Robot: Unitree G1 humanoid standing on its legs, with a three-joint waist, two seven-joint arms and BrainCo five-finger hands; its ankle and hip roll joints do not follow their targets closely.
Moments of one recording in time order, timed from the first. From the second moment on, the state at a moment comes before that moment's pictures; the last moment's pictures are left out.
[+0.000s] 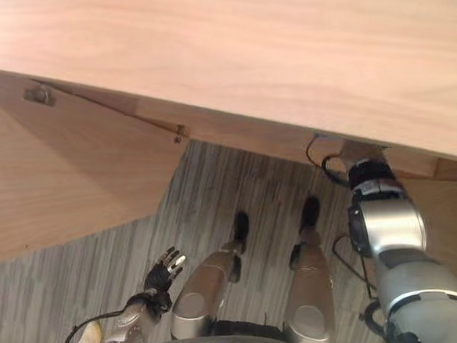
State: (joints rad) left arm 0.00 0.22 -0.47 0.85 -0.86 -0.29 -0.30; right arm -1.05 -0.42 -0.03 1.13 1.32 -0.33 -0.56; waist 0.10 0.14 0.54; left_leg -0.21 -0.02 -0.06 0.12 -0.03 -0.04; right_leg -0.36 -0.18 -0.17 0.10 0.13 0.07
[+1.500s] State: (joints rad) left arm 0.03 0.22 -0.48 0.77 -0.94 -0.36 -0.38; right arm -1.35 -0.51 0.17 1.23 1.31 -0.17 -0.70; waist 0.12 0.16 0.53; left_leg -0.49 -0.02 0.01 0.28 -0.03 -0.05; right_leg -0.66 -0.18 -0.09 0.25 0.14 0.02
